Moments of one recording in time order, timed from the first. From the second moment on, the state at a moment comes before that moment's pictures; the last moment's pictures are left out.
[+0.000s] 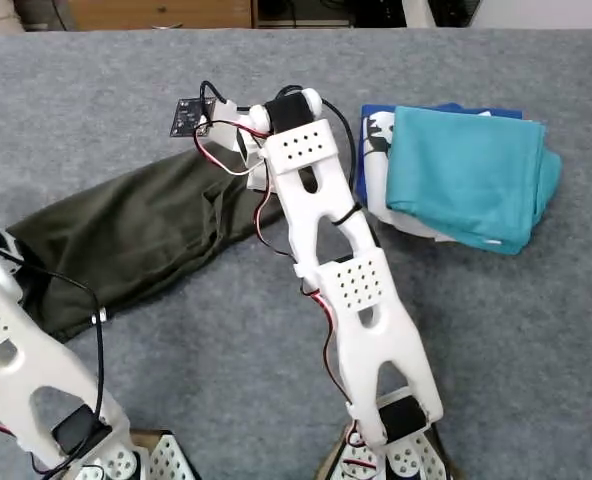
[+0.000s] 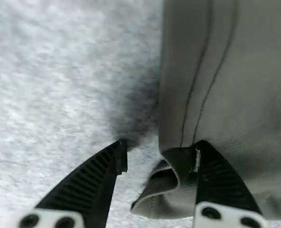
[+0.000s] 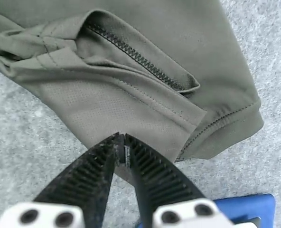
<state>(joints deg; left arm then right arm) -45.0 48.7 -33.1 99.7 -17.4 -26.3 62.4 -79.2 101.1 49.3</state>
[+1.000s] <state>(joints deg) -49.0 49.8 -44.7 100.2 -11.3 -25.2 62.4 -79.2 101.1 49.3</state>
